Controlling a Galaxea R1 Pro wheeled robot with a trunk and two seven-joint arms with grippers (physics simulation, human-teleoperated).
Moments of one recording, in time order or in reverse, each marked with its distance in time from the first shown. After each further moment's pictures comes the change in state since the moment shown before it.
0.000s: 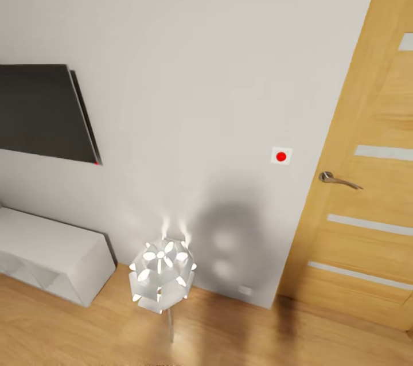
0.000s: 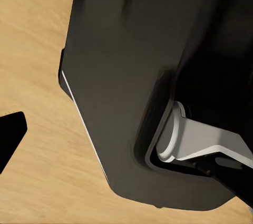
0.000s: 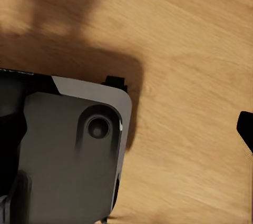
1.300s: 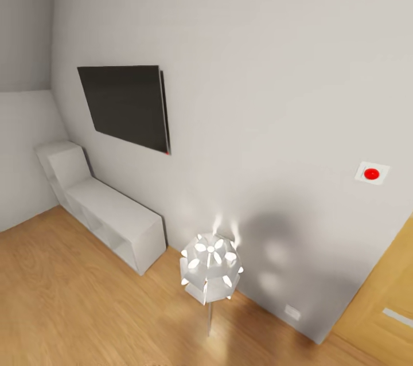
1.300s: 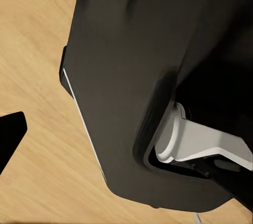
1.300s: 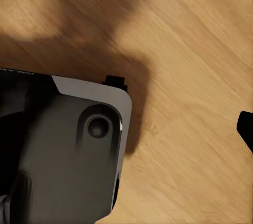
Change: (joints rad) left arm 0.000 0.003 0.008 0.002 0.025 0.001 0.001; right arm 0.000 0.000 0.000 0.001 0.001 0.000 0.000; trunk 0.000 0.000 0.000
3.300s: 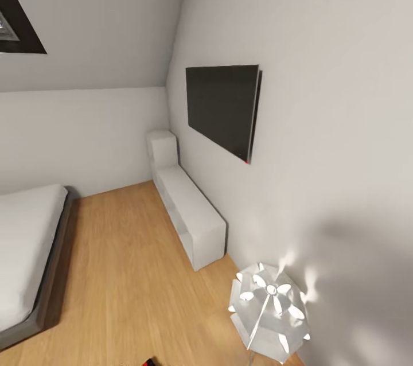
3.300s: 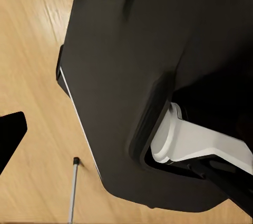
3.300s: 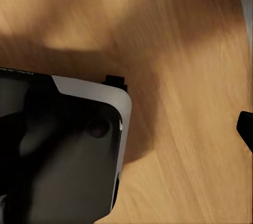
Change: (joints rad) left arm 0.000 -0.005 -0.003 -0.001 0.015 0.000 0.000; right arm 0.000 0.000 0.000 0.001 0.001 0.000 0.000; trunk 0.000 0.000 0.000
